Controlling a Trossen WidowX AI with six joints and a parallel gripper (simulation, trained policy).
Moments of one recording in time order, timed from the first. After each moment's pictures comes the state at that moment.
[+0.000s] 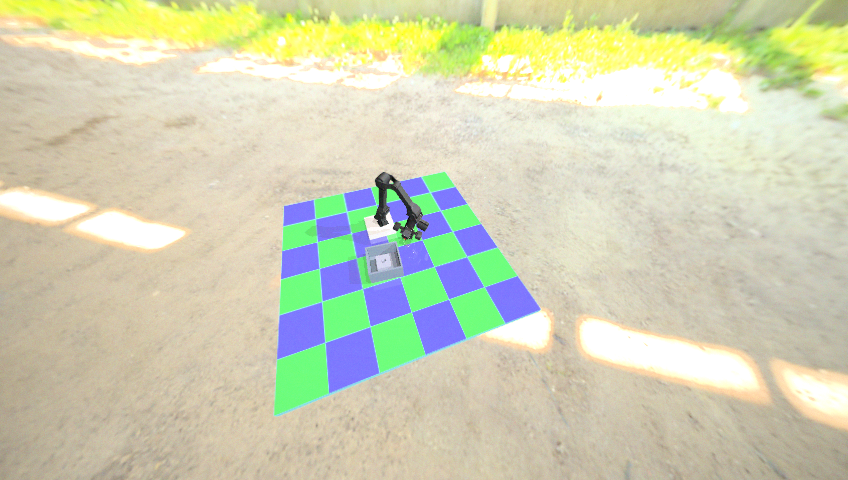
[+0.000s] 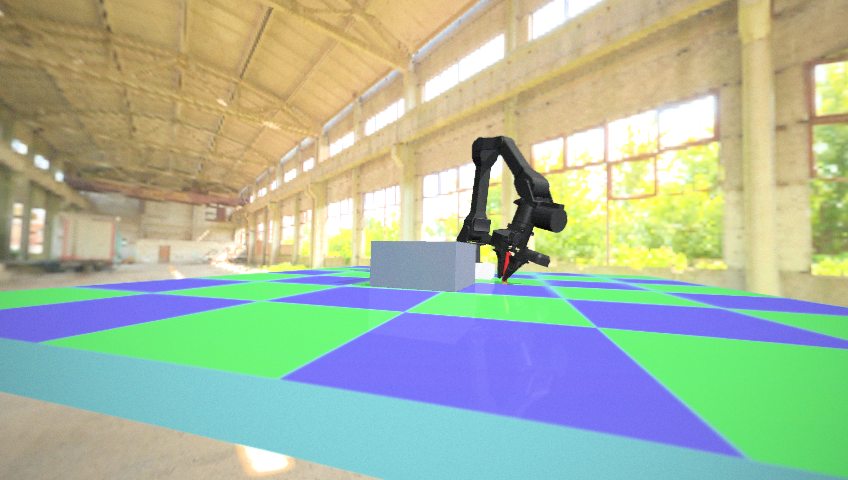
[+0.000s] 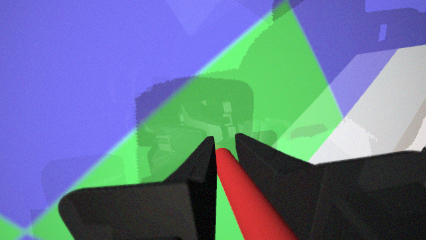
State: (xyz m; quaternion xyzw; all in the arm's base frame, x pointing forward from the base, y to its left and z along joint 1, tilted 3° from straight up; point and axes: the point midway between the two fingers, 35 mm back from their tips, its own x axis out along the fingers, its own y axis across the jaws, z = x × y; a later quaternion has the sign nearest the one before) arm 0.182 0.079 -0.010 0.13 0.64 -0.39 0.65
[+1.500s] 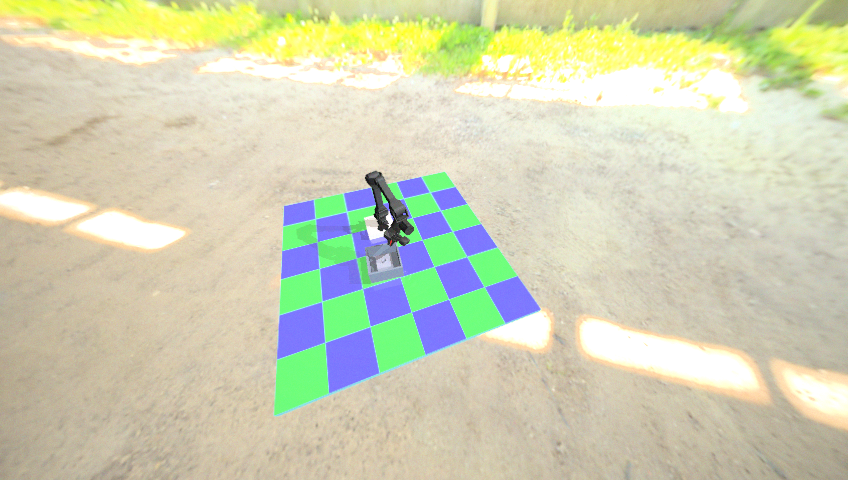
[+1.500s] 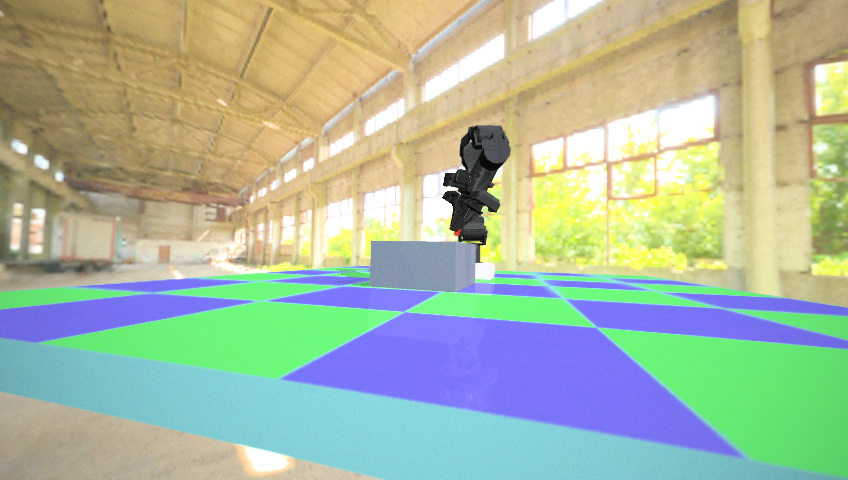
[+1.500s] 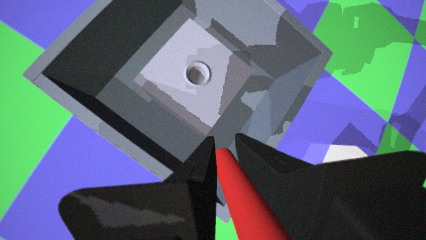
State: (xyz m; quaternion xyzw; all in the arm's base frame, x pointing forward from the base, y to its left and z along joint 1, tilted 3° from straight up) arm 0.268 -0.049 0.109 0.21 0.50 -0.49 0.68
